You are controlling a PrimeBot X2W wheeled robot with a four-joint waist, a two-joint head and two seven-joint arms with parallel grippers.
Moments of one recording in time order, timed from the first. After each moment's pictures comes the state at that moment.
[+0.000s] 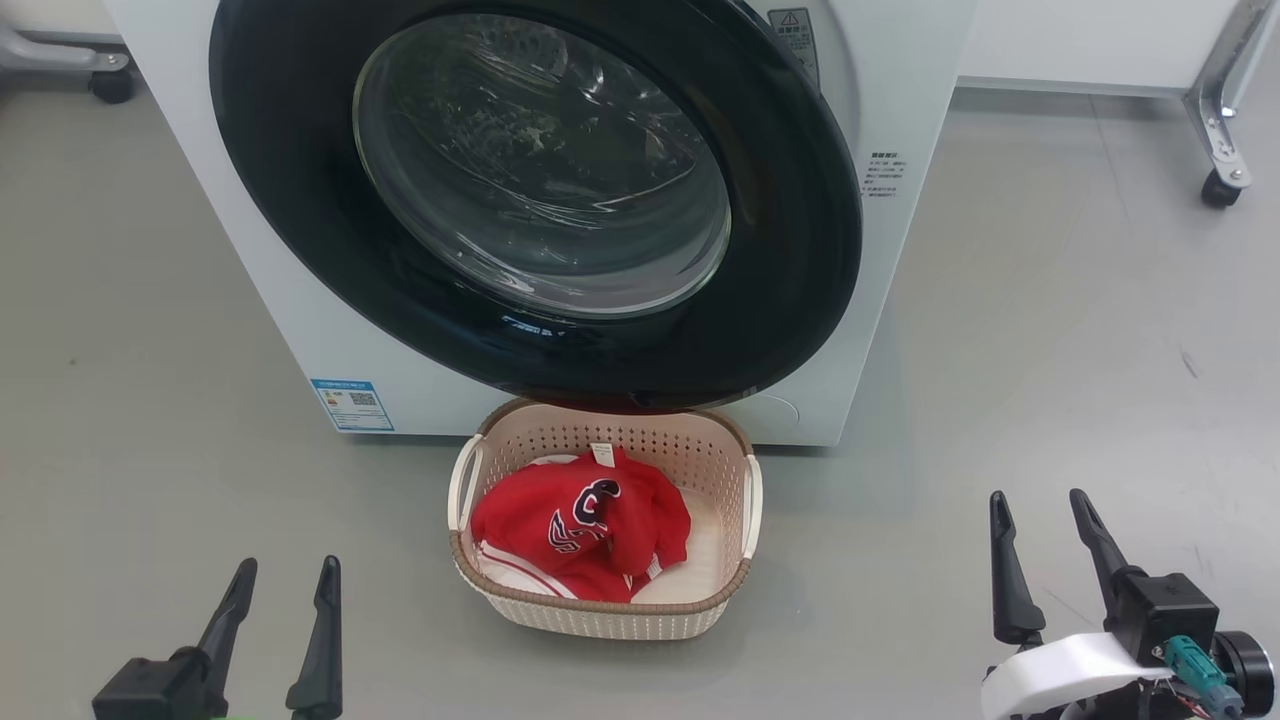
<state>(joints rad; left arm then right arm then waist) 0.20 0.18 -0.15 -0.08 -0.46 -0.02 -0.12 0.13 -0.10 0.14 0.07 0.25 -0.12 -0.21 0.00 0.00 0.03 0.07</state>
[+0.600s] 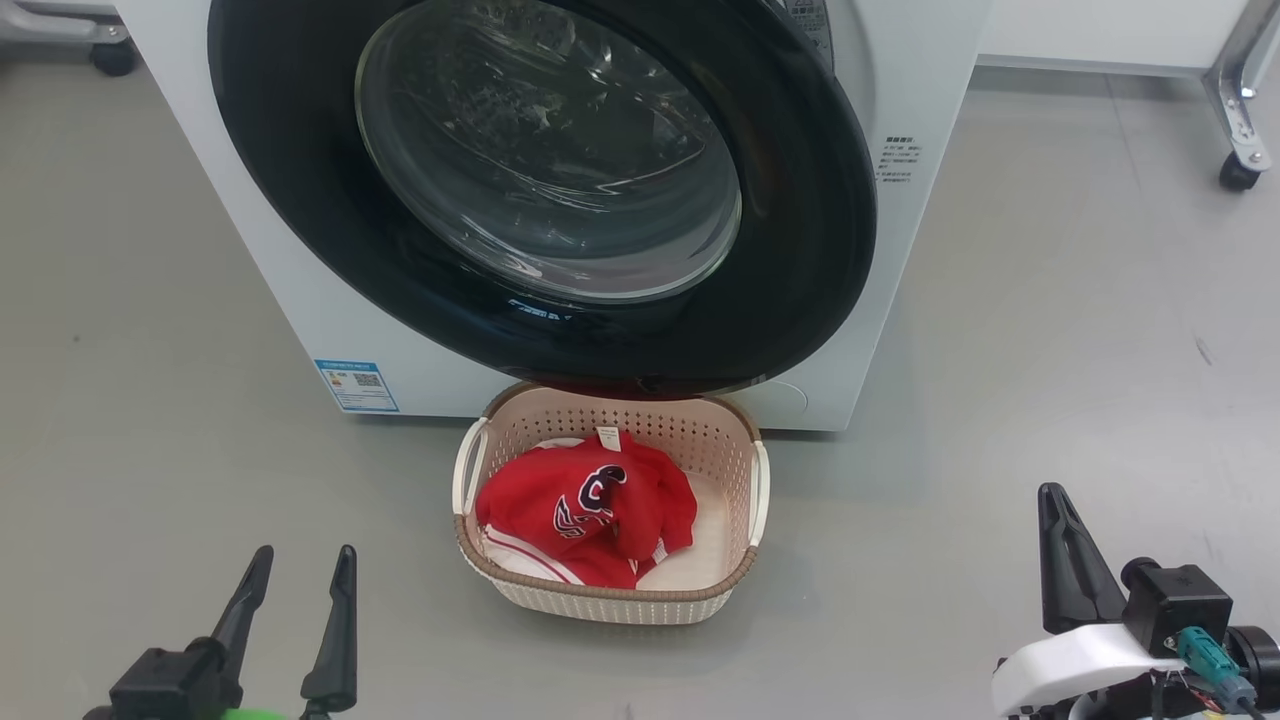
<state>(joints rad) 0.18 0.17 -0.17 -0.06 -0.45 -0.02 -0.14 0.13 -0.10 0.13 0.05 0.25 -0.13 -0.18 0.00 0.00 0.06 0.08</state>
